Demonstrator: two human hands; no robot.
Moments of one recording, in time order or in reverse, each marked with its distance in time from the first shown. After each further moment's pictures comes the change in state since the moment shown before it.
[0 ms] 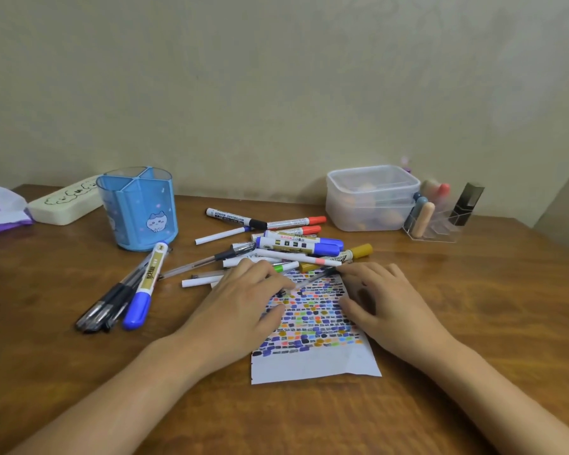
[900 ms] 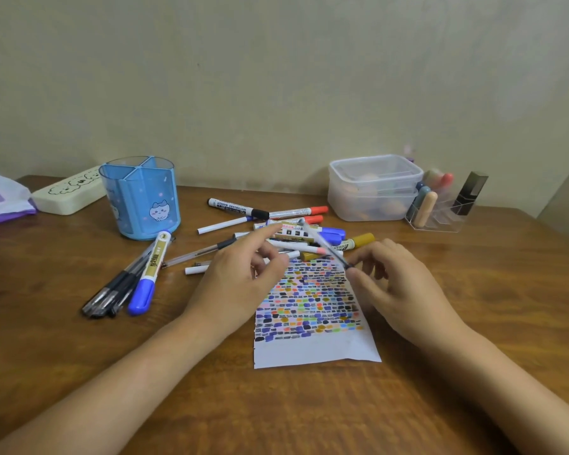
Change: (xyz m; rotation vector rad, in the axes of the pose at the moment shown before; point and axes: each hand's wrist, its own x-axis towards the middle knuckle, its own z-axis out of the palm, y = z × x) left_hand 0.004 0.013 -0.013 -0.514 0.275 -0.214; right_hand -0.005 -0.020 -0.021 0.217 0.144 -0.001
